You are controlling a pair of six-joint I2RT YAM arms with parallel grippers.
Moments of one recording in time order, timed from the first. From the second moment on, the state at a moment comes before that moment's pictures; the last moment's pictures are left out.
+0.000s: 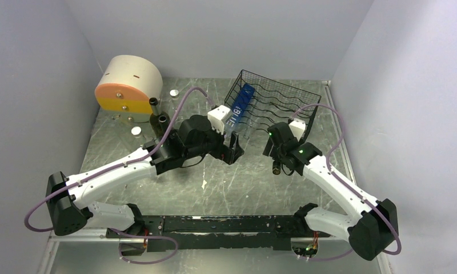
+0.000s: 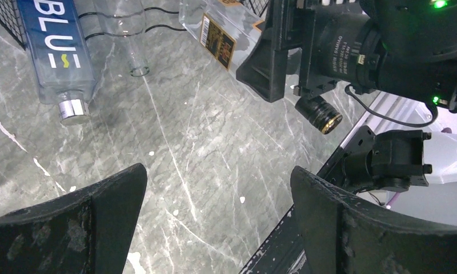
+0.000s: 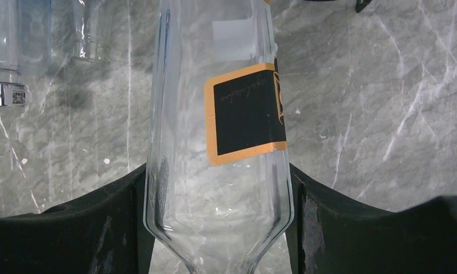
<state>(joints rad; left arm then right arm) -1.01 1.27 1.13 -0.28 -0.06 -0.40 0.55 1.07 0.82 -0.70 0.47 0.76</state>
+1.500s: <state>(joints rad) -1.01 1.37 1.35 -0.37 -0.03 -0.25 0.50 1.57 0.77 0.03 0.77 0.53</state>
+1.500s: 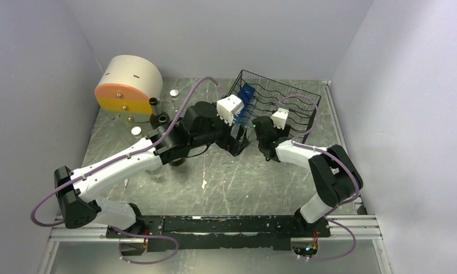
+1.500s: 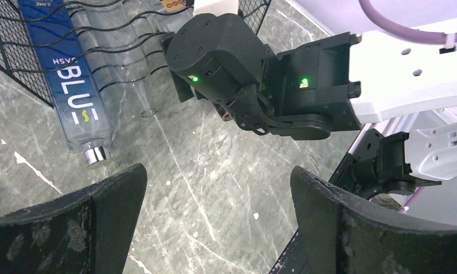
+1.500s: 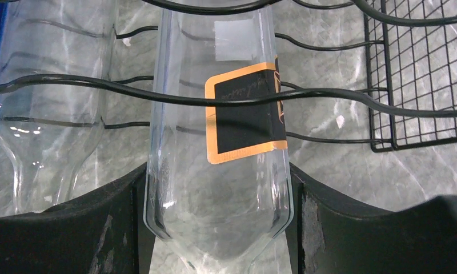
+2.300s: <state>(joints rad) -1.01 1.36 1.35 -0.38 -0.03 -0.24 0.47 1.74 0.78 0.31 0.83 0.36</state>
